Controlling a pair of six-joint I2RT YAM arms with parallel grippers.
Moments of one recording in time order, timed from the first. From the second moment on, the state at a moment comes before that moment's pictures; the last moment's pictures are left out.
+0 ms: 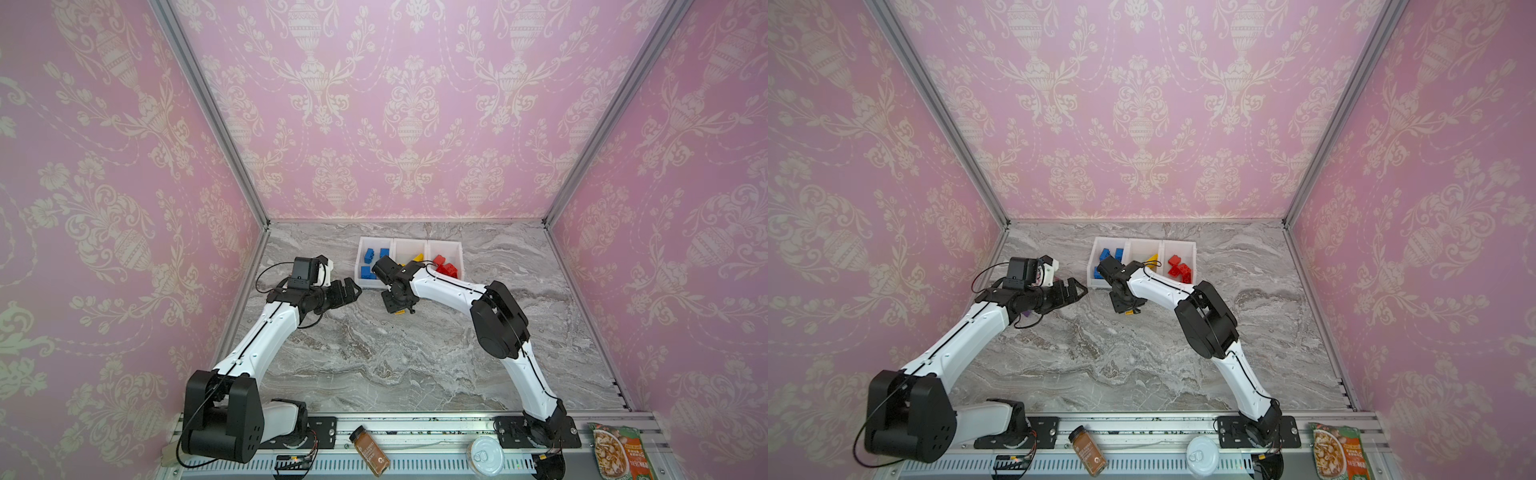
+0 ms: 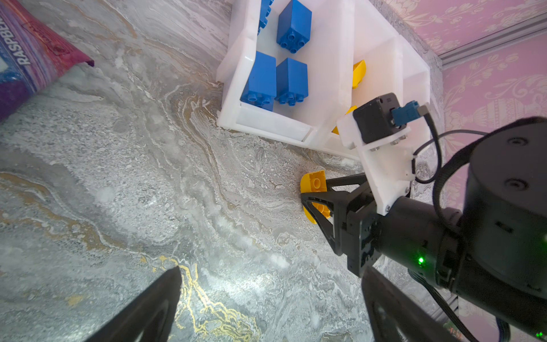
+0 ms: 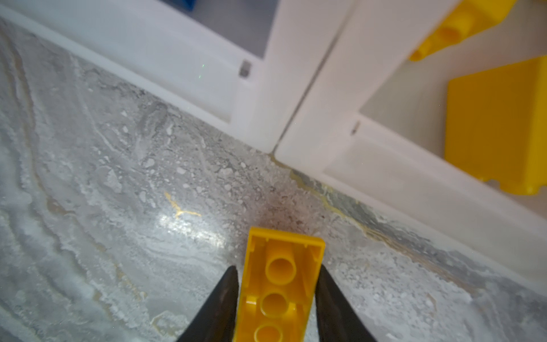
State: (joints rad) left arm -0.12 1.28 0.88 -0.50 0.41 -0.47; right arm 0.78 2.27 1.85 -0.88 0.15 0.41
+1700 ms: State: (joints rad) left arm -0.12 1.28 0.88 -0.51 0.41 -0.47; right arm 0.64 2.20 2.03 -0.86 0.22 0.32
